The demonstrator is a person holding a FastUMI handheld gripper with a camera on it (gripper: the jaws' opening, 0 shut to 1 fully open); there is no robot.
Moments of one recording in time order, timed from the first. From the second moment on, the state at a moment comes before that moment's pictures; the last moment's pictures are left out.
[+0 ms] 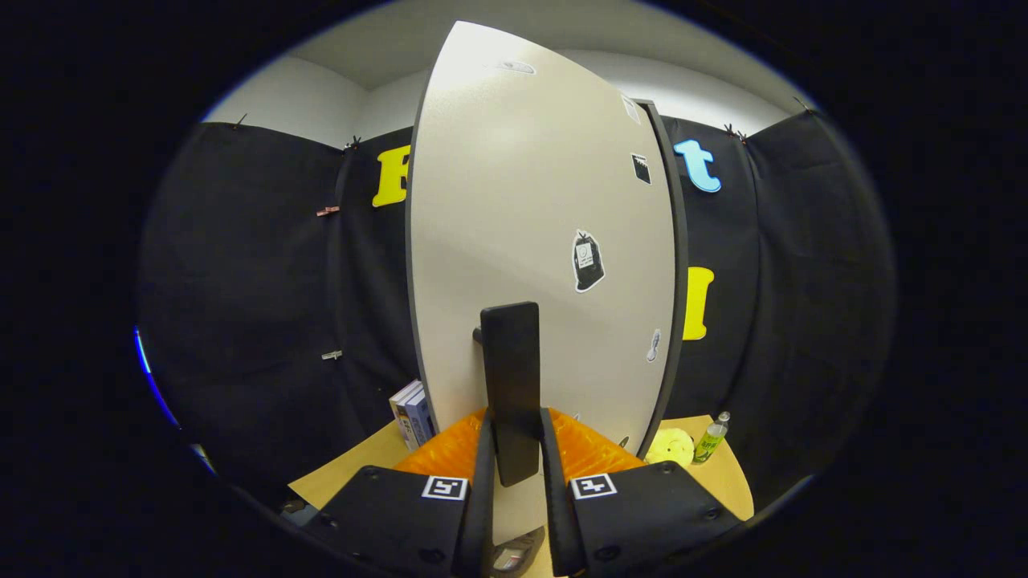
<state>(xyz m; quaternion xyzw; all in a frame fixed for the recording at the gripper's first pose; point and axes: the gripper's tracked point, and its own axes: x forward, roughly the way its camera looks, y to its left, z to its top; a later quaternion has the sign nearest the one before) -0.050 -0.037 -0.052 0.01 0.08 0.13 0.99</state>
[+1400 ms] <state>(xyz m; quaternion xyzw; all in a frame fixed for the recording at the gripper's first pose) -0.138 -0.166 -0.014 0.02 0.02 -0.08 1.00</state>
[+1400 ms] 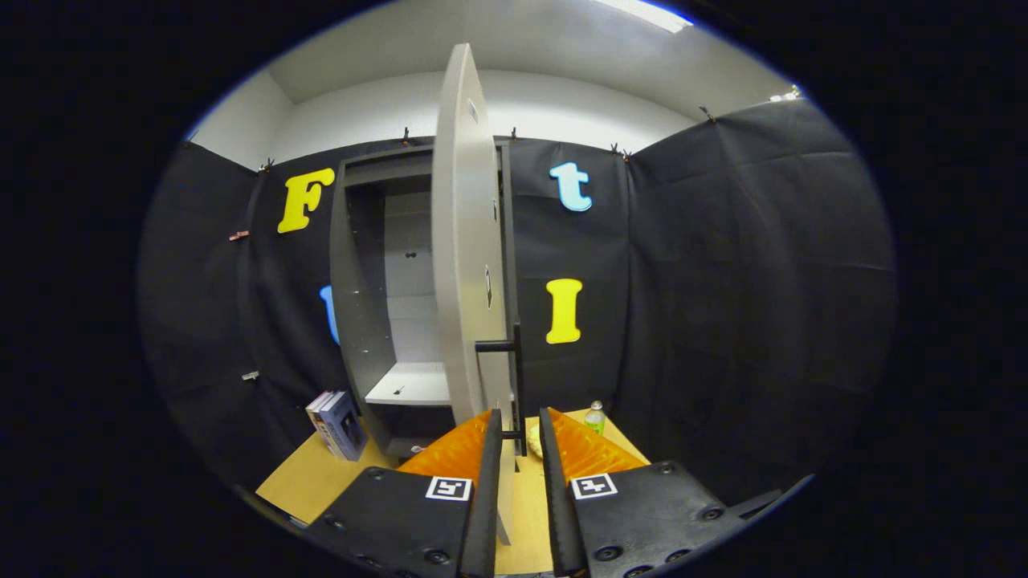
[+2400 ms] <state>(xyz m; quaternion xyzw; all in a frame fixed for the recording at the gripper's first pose) -0.091 -0.039 -0.158 0.02 0.10 0.03 0.99</state>
